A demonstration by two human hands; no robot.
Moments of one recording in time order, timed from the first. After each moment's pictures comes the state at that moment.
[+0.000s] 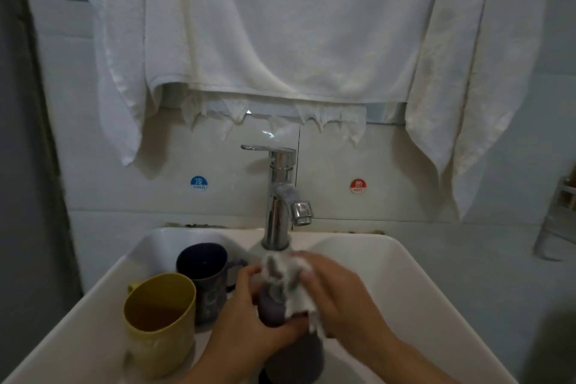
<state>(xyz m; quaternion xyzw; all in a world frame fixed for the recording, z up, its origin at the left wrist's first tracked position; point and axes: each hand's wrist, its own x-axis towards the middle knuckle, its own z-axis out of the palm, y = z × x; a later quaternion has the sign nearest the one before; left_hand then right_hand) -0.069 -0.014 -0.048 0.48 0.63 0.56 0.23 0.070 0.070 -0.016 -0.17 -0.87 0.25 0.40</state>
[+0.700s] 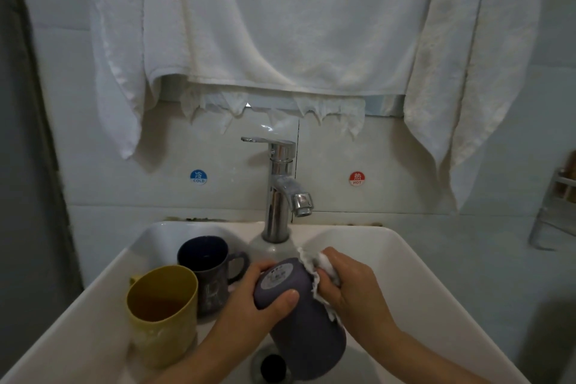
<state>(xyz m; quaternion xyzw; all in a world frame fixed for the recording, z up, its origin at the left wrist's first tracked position) -0.063 -0.019 -0.034 0.49 0.58 0.58 0.28 0.076 0.086 -0.033 -0.21 -0.86 0.17 0.44</state>
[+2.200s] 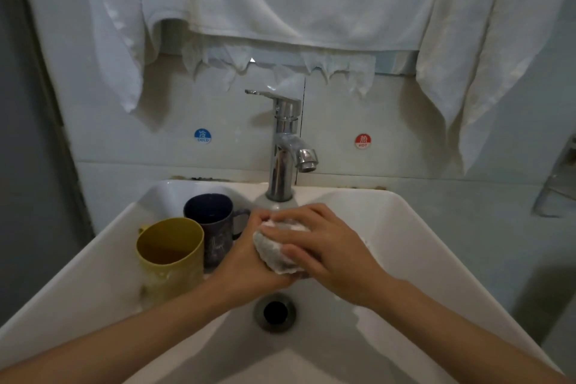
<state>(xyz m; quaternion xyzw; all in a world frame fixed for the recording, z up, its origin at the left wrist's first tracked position) -0.068 -0.022 -0.041 0.60 0.58 0.52 0.18 0.069 0.063 -0.017 -0.09 -0.95 0.06 0.31</state>
